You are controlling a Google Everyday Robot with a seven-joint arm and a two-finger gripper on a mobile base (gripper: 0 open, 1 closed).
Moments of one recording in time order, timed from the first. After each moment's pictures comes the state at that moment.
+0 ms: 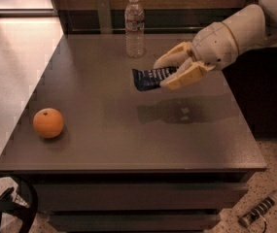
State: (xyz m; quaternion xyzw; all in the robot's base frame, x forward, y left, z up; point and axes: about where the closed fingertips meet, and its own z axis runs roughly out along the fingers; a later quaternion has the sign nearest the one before) arm 0.528 -0.075 0.925 -0.70 0.52 0.34 0.35
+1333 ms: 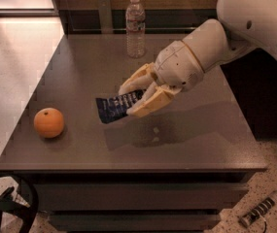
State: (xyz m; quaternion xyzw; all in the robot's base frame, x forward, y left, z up) arm 0.462 0.001 0.907 -0.74 0.49 0.35 0.31
